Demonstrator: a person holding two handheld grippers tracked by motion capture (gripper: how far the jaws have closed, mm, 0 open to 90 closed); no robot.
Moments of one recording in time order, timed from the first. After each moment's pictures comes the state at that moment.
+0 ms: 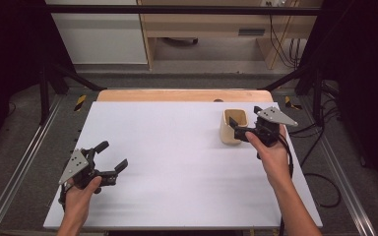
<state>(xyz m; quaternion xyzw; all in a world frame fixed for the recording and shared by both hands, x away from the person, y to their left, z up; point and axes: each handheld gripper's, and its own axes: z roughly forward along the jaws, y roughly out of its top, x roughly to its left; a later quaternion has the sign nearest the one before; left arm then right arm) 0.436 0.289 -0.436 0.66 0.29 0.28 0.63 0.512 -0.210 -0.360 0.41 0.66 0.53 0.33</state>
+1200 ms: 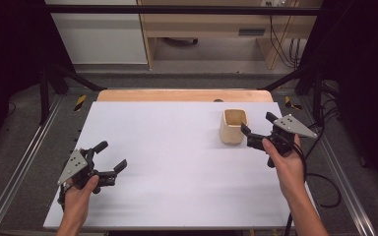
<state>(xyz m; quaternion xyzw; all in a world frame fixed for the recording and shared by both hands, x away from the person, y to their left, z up) 0.435 0.290 -0.436 0.66 0.29 0.28 0.63 0.482 -0.238 -0.360 0.42 0.64 0.55 0.33</state>
